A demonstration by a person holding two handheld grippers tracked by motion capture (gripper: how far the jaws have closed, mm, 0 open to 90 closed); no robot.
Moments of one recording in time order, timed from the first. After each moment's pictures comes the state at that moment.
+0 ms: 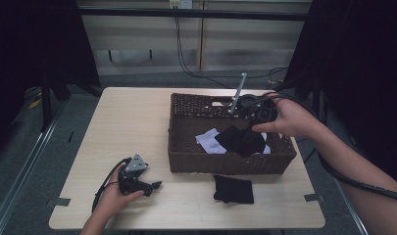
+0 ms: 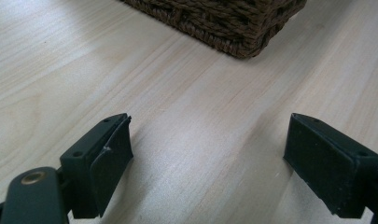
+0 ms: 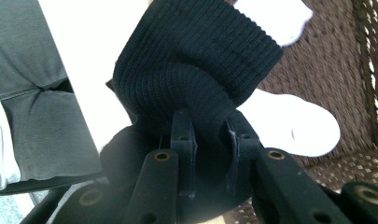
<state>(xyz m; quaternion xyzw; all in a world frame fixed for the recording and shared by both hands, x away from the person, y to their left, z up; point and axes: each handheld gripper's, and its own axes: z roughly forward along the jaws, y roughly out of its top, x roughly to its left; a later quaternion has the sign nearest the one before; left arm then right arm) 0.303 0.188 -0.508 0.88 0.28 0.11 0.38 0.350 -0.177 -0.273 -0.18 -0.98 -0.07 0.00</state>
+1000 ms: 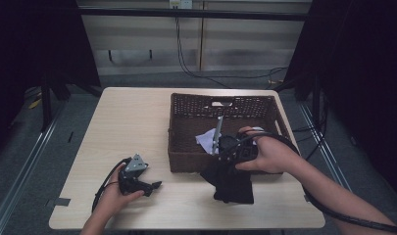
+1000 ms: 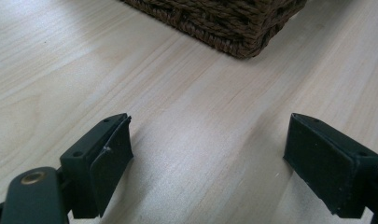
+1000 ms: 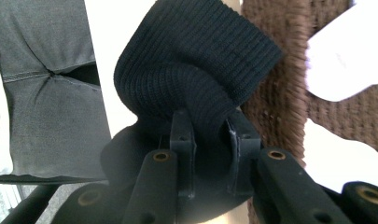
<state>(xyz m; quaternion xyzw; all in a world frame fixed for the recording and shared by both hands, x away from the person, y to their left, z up) 0.303 0.188 -0.509 0.88 0.28 0.11 0.38 0.294 -0.130 -0.331 -0.11 -0.99 -0.05 0.01</state>
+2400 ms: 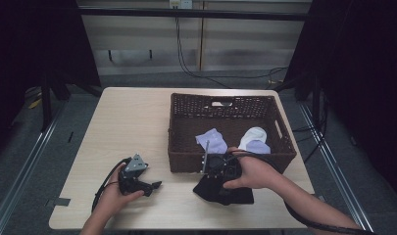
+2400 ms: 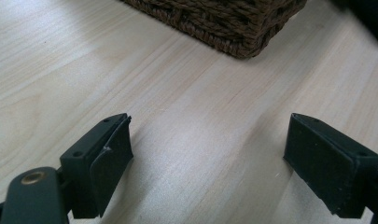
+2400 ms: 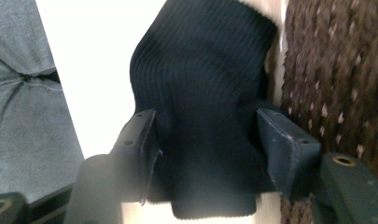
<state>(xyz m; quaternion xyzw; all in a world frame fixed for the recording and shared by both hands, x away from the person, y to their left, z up) 0.303 0.188 -0.508 0.88 0.27 0.11 0.38 0.293 -0.112 -0.414 -0.11 -0.99 -0.02 0.02</state>
